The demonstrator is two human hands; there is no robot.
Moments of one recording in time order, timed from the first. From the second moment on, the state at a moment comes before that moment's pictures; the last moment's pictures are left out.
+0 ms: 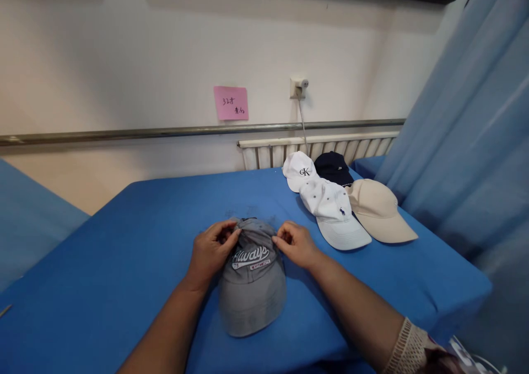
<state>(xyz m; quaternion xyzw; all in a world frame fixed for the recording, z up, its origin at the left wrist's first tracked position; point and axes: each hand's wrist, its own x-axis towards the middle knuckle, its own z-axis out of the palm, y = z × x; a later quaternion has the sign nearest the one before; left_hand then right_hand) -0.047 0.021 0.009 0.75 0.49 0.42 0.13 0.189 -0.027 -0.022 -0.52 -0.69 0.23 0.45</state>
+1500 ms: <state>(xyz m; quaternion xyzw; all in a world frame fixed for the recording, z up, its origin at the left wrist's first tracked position) -0.046 0.025 0.014 0.80 0.43 0.37 0.21 0.142 -0.032 -0.015 -0.43 -0.66 0.26 0.56</state>
